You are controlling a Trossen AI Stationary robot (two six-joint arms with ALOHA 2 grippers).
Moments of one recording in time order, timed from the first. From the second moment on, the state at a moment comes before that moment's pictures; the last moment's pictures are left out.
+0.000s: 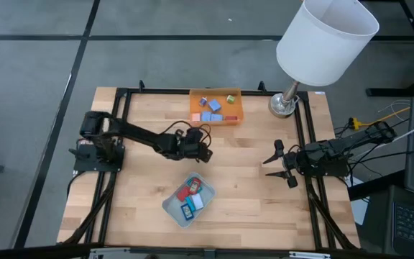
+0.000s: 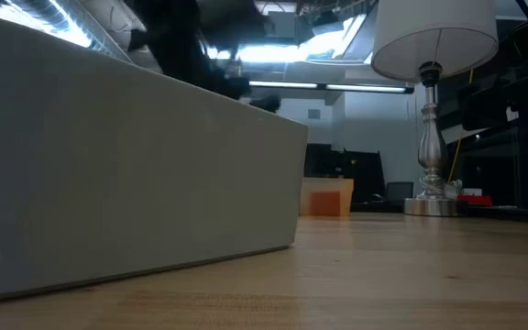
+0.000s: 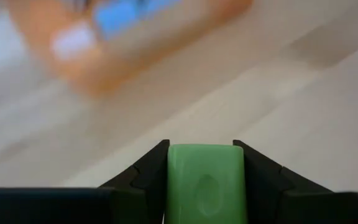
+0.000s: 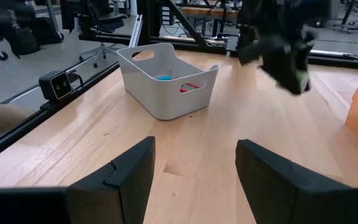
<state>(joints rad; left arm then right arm) -0.05 1.79 1.08 -0.35 -0.60 -0.91 0.36 0.25 0.02 0.02 0.09 0.00</state>
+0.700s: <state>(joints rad) 0.39 1.69 1.08 0.02 -0.30 -0.34 0.36 0.25 0.02 0.02 0.09 0.01</state>
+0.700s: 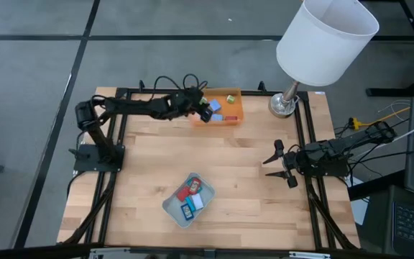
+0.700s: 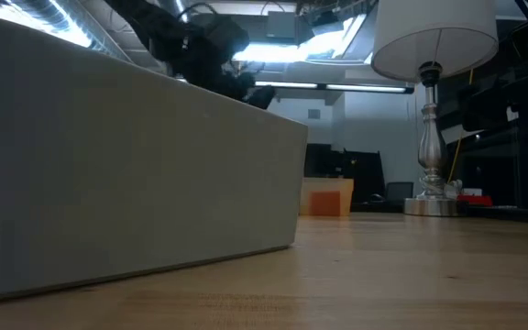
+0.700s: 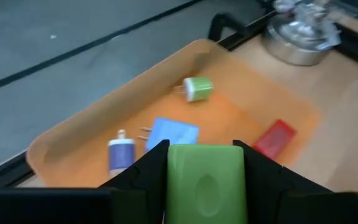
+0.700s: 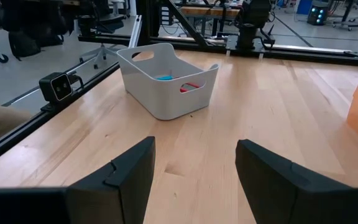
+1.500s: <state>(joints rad) 0.31 1.70 1.08 0.47 -0.05 -0.19 0.36 0.25 0.02 0.02 0.06 0.02</state>
